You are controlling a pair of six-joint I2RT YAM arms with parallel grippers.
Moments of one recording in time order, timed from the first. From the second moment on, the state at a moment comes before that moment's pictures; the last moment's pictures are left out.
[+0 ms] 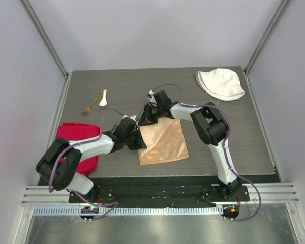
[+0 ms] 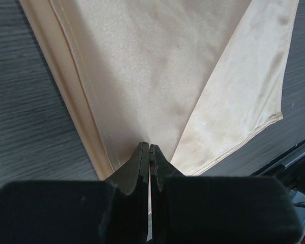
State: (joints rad) left arm -0.64 1.47 0.66 -0.06 0.17 -0.76; right arm 0.60 2.26 1.51 -0.04 -0.60 0.73
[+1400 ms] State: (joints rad) left arm -0.72 1.21 0.25 0.24 0.26 -0.93; right arm 0.61 2.28 1.54 -0.06 -0.61 0.73
